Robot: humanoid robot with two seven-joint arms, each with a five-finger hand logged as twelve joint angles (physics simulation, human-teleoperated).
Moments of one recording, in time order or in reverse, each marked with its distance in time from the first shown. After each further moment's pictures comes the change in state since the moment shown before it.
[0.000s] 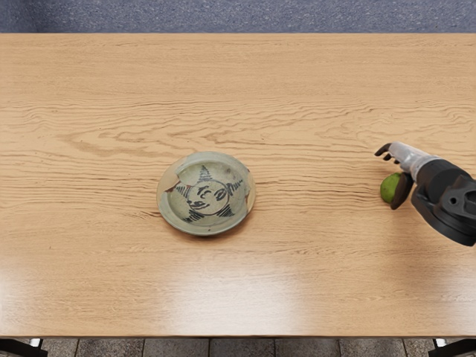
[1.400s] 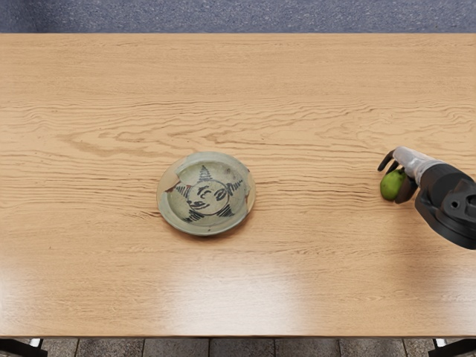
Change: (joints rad) left arm 0.000 0.000 0.003 -0.001 0.001 0.000 0.000; right arm -0.009 0.004 -0.023 -0.017 -0.004 0.000 0.000
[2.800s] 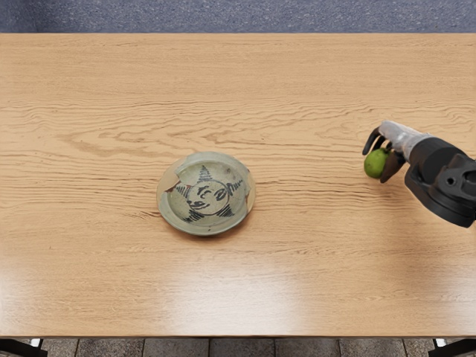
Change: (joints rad) left arm 0.023 0.000 -0.005 -0.002 0.000 0.000 0.000; right arm 0.119 0.013 0.013 0.045 0.032 0.019 0.000
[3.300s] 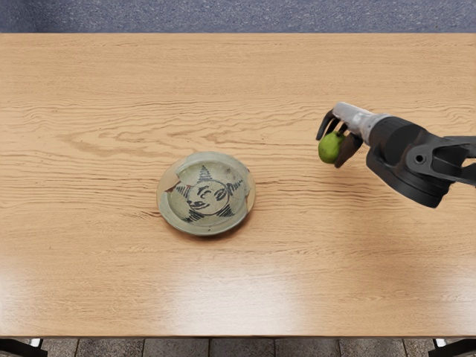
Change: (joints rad) left arm 0.002 0.000 -0.002 0.000 0.000 0.000 0.000; right arm 0.100 0.101 0.065 0.037 0.093 0.029 0.001
